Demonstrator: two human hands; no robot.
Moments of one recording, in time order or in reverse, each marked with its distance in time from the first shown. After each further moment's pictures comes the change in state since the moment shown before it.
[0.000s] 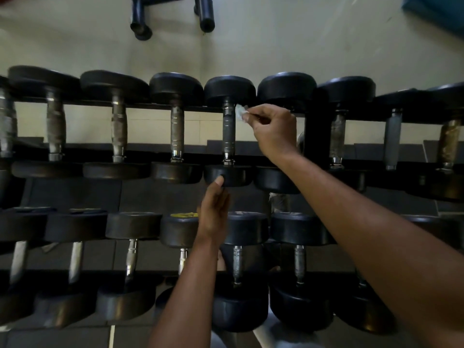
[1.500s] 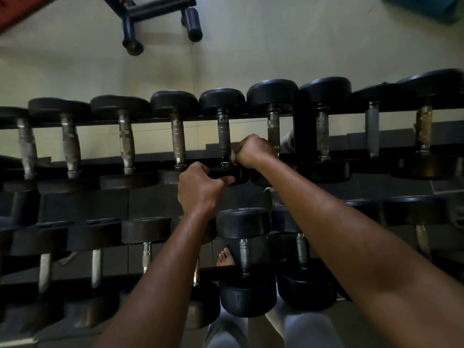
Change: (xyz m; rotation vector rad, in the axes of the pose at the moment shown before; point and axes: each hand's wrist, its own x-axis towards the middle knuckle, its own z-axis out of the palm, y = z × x) left_hand -0.040 0.099 0.040 1.424 0.200 0.453; right_hand -0.022 -0.010 0.025 -0.482 -0.403 0.512
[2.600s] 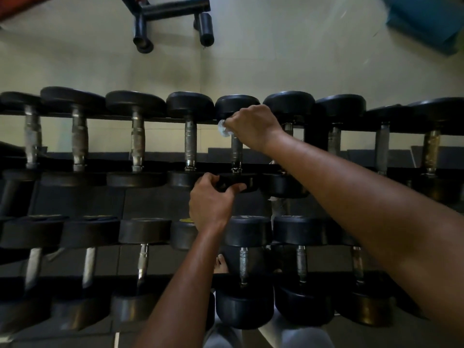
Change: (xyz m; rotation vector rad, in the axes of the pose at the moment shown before) left_hand -0.014 -0.019 0.017 -0.205 0.095 -0.037; right_hand 0.013 -0.065 -0.053 -0.921 0.400 -0.892
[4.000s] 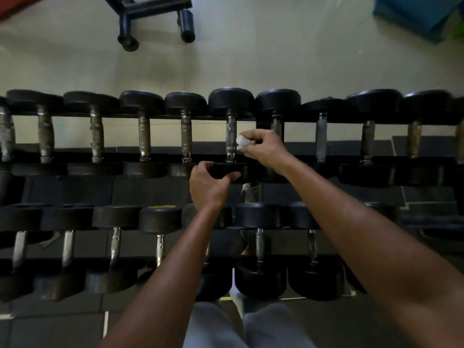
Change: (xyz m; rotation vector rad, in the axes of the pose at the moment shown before) left_hand -0.068 0.081 0.094 -0.005 0.004 0.036; right_hand -0.186 0.089 0.020 1.581 -0.137 0.712
